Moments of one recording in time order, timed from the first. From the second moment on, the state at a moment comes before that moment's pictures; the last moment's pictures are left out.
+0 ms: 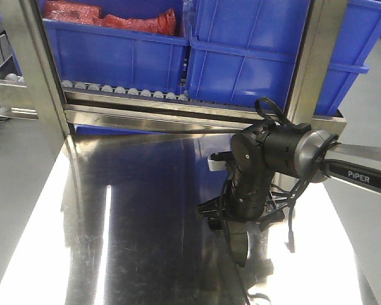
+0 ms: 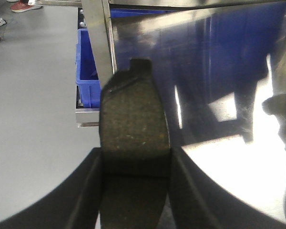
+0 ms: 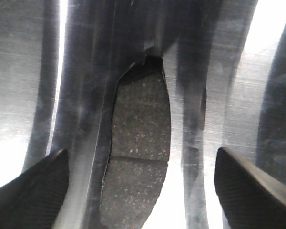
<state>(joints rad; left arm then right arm) -0.19 0.20 -0.54 0.10 0.97 -0.09 0.52 1.96 -1.37 -0.07 0.98 0.41</state>
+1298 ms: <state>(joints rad) -0.19 0.20 -0.54 0.10 0.97 -0.09 0.52 1.90 -1.37 -0.08 0.93 0.38</state>
